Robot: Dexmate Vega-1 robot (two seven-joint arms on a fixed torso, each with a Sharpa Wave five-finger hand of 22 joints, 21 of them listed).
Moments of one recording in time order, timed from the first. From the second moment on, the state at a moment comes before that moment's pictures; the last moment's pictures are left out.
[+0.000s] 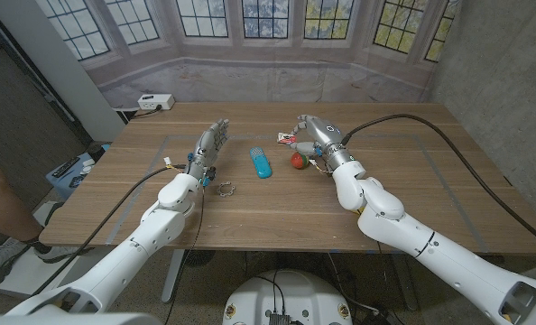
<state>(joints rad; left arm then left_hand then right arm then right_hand) 0.93 0.52 0.38 -1.39 -0.59 -0.33 0.04 0.27 0.16 0.61 0.05 0.18 0.21 0.05 0.18 0.17 0.10 0.09 0.21 0.19 0.00 0.09 0.18 0.17 0.07 0.08 0.20 0.17 -0.87 -0.61 -0.71 -1.93 -0.69 -0.44 -0.26 0.93 -0.09 0.42 -0.16 0.18 0.89 -0.06 0.29 0.21 0.32 0.01 0.21 0.19 0.26 -0.03 0.22 0.20 0.46 -0.02 0.19 0.17</state>
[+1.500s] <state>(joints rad) 0.94 0.53 0.38 -1.44 -0.57 -0.32 0.06 0.27 0.15 0.61 0.05 0.18 0.22 0.05 0.18 0.17 0.10 0.08 0.21 0.19 0.00 0.09 0.18 0.17 0.07 0.08 0.20 0.17 -0.76 -0.58 -0.67 -1.80 -0.55 -0.63 -0.50 0.94 -0.09 0.42 -0.16 0.18 0.89 -0.06 0.28 0.21 0.32 0.01 0.20 0.19 0.27 -0.03 0.22 0.20 0.47 -0.02 0.19 0.17</state>
